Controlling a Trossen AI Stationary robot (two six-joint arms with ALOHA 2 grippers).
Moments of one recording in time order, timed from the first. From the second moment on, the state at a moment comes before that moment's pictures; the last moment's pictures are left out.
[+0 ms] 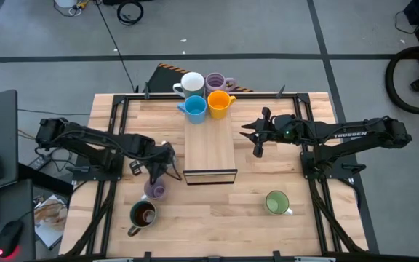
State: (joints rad) left arm -0.09 1.32 0.83 -0.89 -0.16 1.01; right arm -0.10 0.99 0.63 -0.01 0.23 -0.11
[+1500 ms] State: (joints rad) left arm 0.07 1.77 1.96 -1.45 -0.04 -0.05; right arm -0.10 0.99 0.63 -0.03 0.20 -0.13
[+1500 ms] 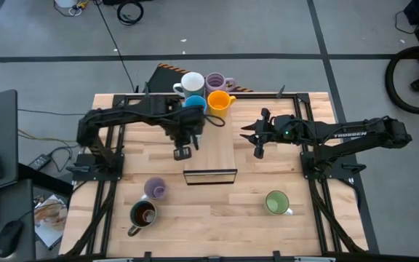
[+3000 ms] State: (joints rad) left arm 0.09 1.84 1.96 -1.37 -0.16 -0.09; right arm -0.09 0.97 0.63 -0.08 0.19 -0.12
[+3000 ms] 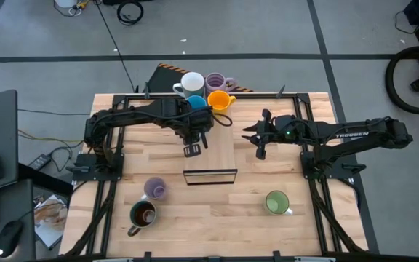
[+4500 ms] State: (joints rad) left arm 0.05 1.84 1.96 -1.33 -0.29 0.14; right arm -0.06 0.97 0.63 -0.08 0.19 -0.11
